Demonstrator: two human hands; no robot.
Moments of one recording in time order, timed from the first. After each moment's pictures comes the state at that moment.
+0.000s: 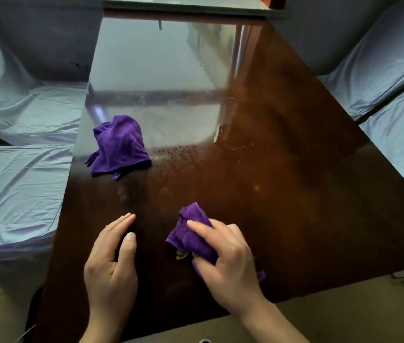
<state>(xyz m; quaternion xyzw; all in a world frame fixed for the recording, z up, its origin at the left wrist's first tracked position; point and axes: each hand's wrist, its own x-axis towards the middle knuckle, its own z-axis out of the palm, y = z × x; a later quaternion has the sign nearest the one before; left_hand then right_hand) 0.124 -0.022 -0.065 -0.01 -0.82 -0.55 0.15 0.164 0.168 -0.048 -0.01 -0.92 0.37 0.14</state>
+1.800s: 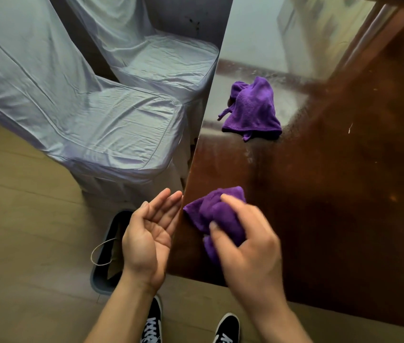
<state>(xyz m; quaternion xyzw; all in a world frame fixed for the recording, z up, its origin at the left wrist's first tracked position) 0.150 -0.154 -0.095 0.27 -0.32 -0.91 0.01 0.166 0.002 -0.034 0.00 -0.88 0.46 0.08</state>
